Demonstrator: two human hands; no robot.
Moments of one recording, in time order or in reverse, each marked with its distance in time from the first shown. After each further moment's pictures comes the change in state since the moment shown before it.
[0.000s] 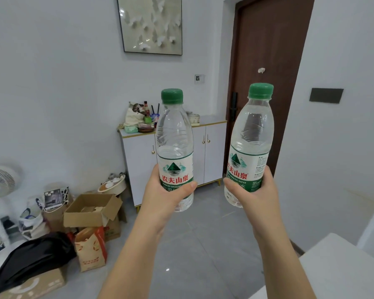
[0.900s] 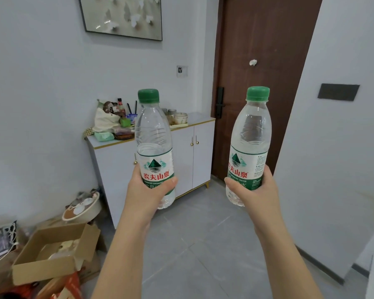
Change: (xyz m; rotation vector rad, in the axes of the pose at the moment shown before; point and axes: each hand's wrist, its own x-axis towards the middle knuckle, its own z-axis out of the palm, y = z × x) left_hand 0.309 -0.087 -0.113 -0.058 -0.071 -0.013; right_hand 0.181 0.111 0.202 -0.112 0.158 0.031
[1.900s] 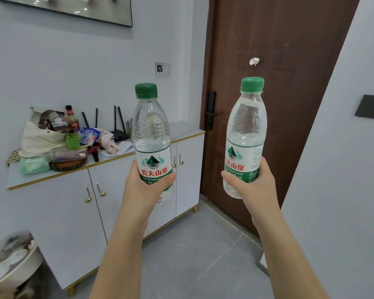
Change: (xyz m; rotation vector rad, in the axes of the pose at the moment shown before) left_hand 0.375 -0.113 0.198 -0.048 -0.021 0.003; right_hand 0.407 0.157 0.039 -0.075 -0.004 -0.031
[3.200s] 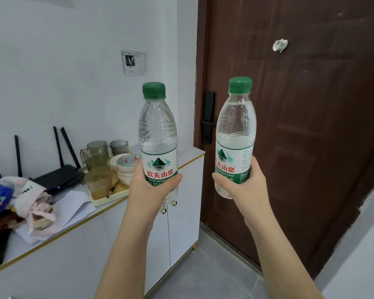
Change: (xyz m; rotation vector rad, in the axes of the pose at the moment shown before) left_hand 0.451 -0.148 0.115 0.040 -0.114 -0.004; right_hand 0.397 0.187 0.161 -0.003 0.044 0.015
